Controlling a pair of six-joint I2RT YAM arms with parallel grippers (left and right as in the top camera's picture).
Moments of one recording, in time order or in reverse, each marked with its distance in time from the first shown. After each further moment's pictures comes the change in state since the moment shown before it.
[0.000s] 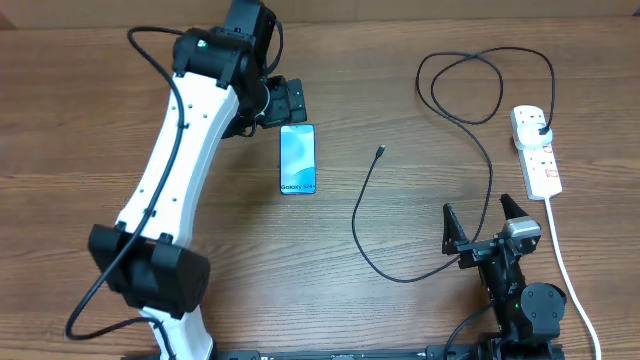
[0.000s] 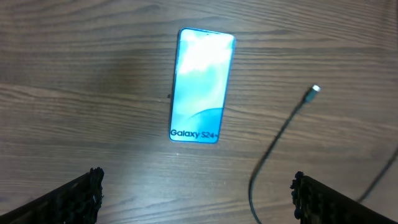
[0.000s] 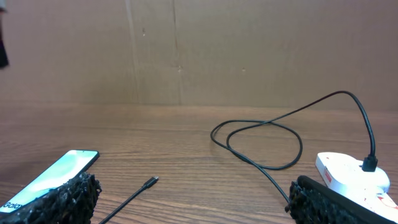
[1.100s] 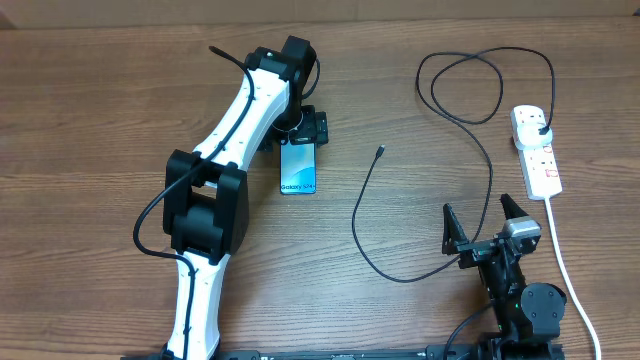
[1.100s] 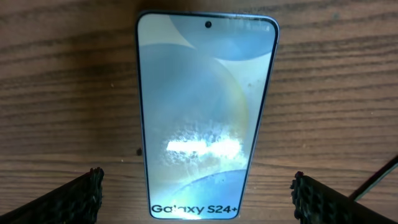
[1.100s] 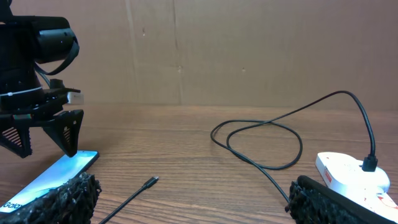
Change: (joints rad) left arm -0.052 0.364 0.001 0.132 -0.015 0.053; right arm 0.000 0.000 0.000 0.000 0.000 0.000
